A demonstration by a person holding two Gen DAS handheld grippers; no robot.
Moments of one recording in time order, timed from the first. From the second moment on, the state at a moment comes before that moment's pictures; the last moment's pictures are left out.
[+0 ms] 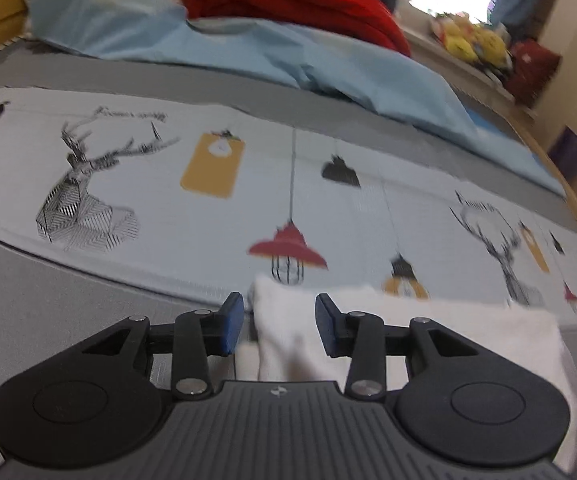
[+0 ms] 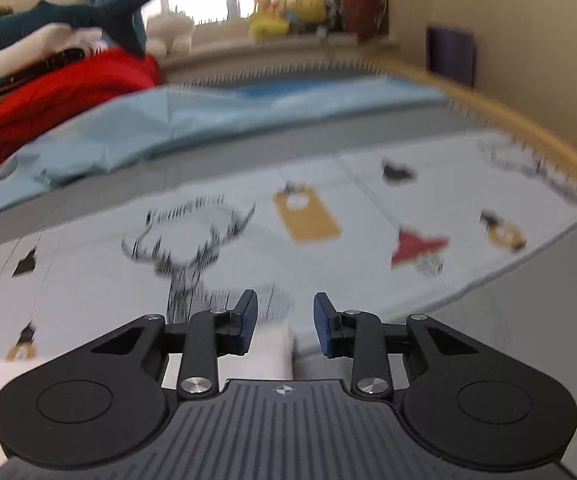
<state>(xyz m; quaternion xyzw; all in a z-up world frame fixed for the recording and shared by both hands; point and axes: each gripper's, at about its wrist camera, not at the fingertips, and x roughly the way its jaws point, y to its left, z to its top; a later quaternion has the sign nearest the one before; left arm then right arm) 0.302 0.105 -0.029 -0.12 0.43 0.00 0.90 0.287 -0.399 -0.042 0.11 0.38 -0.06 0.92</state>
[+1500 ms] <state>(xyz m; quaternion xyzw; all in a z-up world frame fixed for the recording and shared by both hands) 0.218 0.064 -0.088 0.03 0.69 -0.07 0.72 0.180 -0.381 -0.066 -0.03 0.61 0.02 0.79</state>
